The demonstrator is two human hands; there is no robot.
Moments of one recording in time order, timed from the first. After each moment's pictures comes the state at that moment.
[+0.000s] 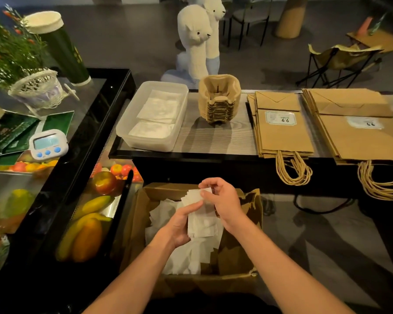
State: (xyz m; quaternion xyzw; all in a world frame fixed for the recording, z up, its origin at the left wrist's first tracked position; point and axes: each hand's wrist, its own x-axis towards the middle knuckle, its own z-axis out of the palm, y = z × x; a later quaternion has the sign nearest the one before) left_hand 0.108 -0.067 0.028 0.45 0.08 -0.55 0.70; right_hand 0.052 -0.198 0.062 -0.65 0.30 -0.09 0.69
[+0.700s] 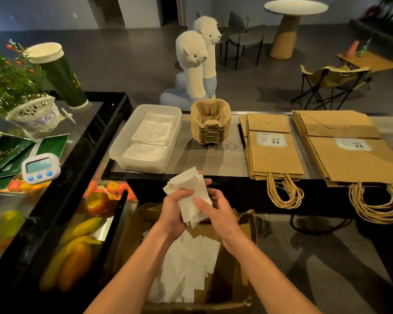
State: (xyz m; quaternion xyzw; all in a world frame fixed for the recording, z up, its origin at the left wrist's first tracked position) left_hand 0.137 -0.115 0.116 0.45 -0.04 -0.41 0.79; right_hand 0.052 -0.215 0.099 -0.62 0.28 -0.06 0.73
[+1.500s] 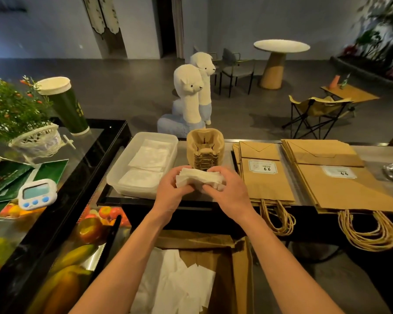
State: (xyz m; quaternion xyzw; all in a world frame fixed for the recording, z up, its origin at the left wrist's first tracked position) left_hand 0.203 -0.147 0.153 0.70 -0.21 -0.18 0.66; right_hand 0.105 -0.300 0.156 -0.87 0.17 -0.21 0.42
